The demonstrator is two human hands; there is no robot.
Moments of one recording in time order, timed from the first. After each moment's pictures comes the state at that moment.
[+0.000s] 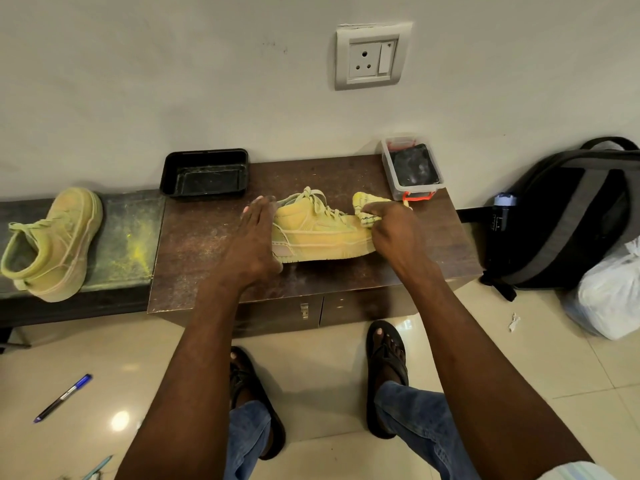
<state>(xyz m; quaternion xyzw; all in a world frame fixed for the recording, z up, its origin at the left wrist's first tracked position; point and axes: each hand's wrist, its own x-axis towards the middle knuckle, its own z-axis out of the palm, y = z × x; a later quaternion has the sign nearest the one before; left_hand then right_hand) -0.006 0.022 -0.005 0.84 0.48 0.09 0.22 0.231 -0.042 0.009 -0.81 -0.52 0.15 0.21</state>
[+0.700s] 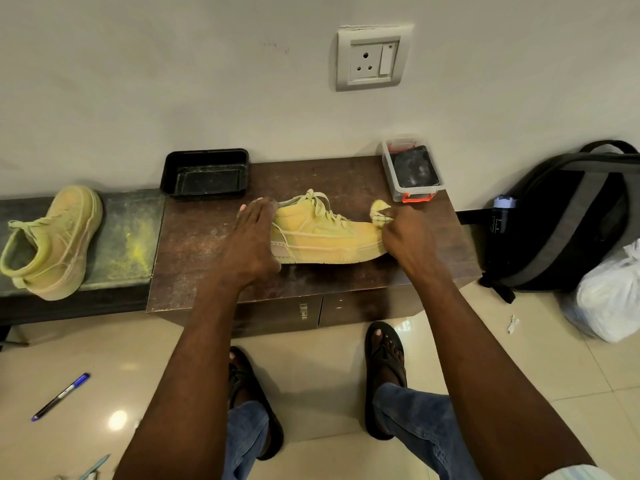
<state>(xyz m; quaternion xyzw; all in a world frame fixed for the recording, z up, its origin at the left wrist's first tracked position) -0.009 0.027 -0.011 0.86 0.47 0.11 0.18 0.244 -0.050 0.006 -0.84 -0.49 0.14 0.20</state>
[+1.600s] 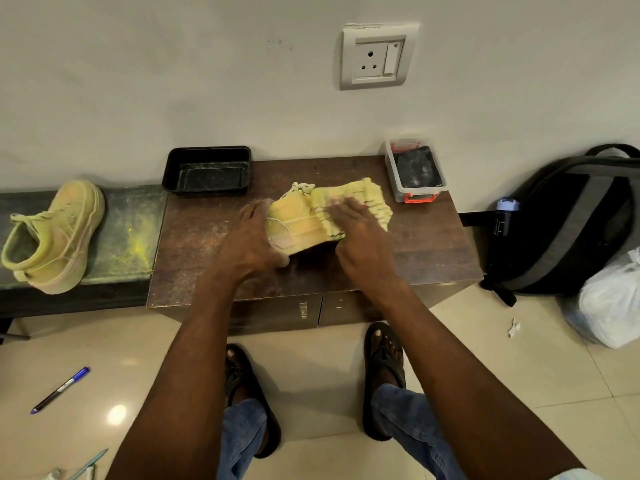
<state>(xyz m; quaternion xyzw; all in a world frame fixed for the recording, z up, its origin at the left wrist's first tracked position) -0.005 0.029 -0.005 0.79 0.53 0.10 0.27 0.184 -0.048 -0.003 -0.70 -0.67 0.07 0.24</state>
